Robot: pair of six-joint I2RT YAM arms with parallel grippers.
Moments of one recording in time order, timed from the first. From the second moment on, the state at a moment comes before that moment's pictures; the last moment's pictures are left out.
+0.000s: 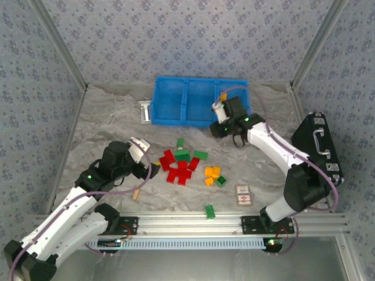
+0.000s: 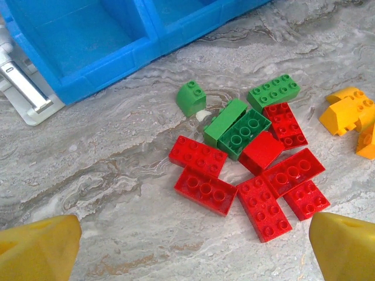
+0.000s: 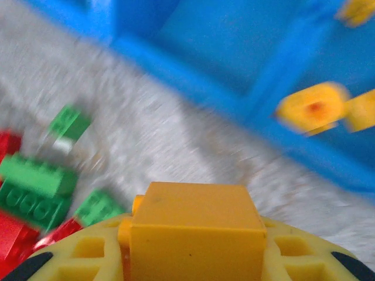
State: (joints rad) left arm -0.59 0.70 0.64 -0.56 0.07 0.09; right arm 0.42 1.53 1.25 -0.60 -0.04 -0.02
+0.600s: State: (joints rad) left arm -0.59 0.68 0.63 -0.56 0.06 0.09; right arm 0.18 1.98 1.65 -0.60 -0.02 0.07
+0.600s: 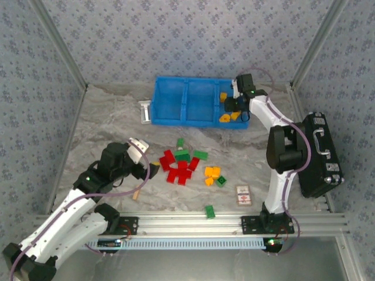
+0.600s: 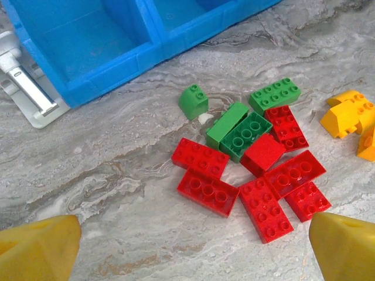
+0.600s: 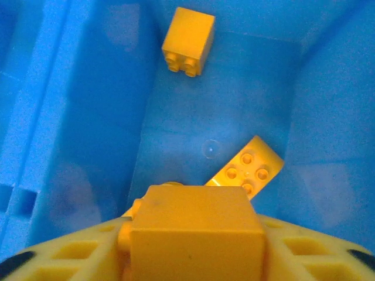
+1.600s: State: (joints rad) left arm -0.58 0.62 0.63 -0.53 0.06 0.10; right arm 1.37 0.60 0.57 -0.90 0.46 0.70
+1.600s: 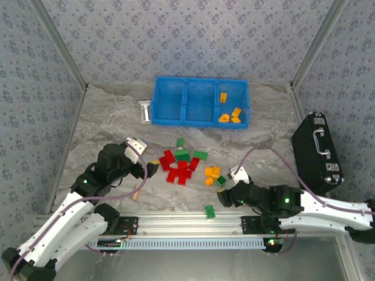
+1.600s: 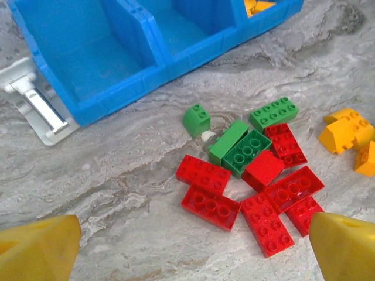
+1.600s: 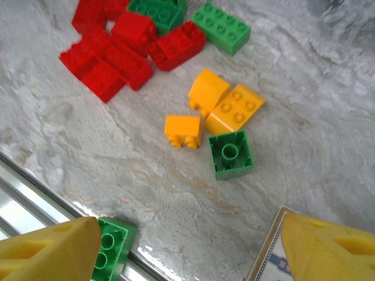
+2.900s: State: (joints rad) left arm -0.60 0.40 0.63 -0.54 0.08 0.06; right arm 1.61 1.38 0.76 -0.86 0.42 1.26
